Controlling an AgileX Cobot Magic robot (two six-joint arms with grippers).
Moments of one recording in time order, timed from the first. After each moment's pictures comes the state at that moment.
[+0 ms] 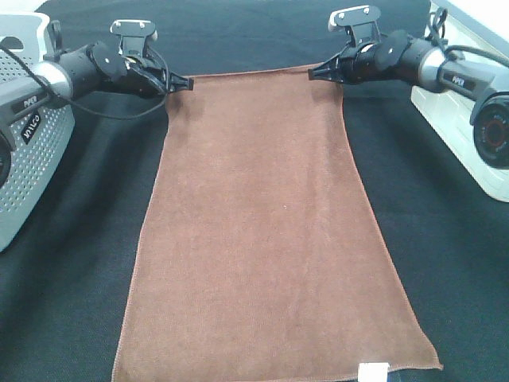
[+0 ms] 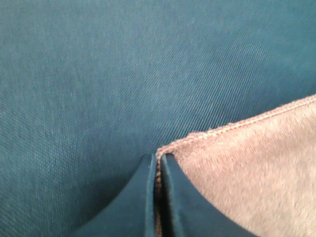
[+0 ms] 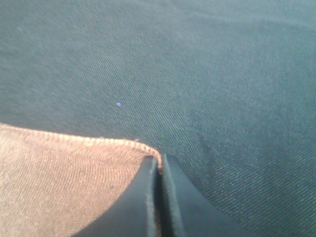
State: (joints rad) left arm -0.16 2.85 -2.49 -0.47 0.29 0.44; right arm 0.13 2.78 -2.38 0.40 0.15 -0.56
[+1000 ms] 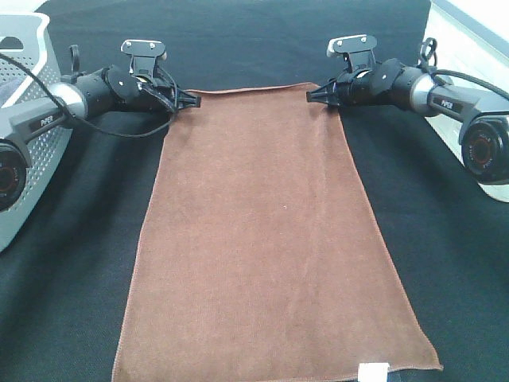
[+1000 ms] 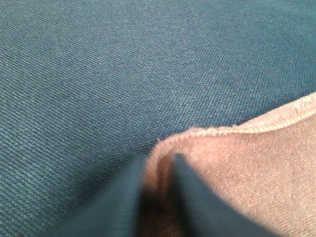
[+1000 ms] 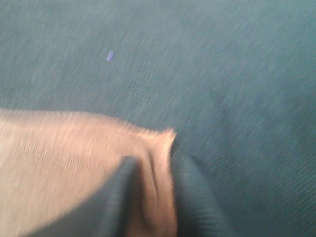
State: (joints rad) left arm -0.18 2.90 -2.50 -0.48 0.23 0.45; right arm 0.14 2.85 -2.39 0.46 0.16 -0.56
